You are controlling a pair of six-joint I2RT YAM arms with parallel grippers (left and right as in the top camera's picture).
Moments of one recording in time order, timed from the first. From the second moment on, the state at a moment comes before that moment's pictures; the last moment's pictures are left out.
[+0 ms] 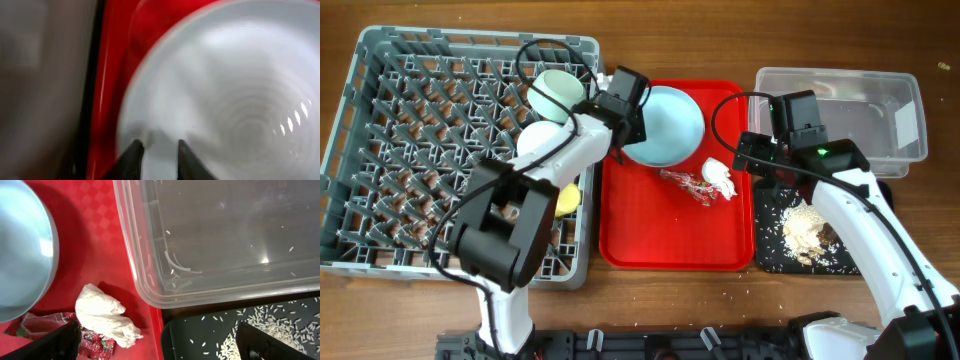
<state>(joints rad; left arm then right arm) -0.48 2.03 1.35 -0.45 -0.12 -0.55 0.21 1.42 1.01 -0.74 0.12 0.40</state>
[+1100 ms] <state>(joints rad) -0.68 2.02 1.35 -0.50 -0.09 -0.55 0.21 1.42 1.01 -0.73 0.12 0.40</state>
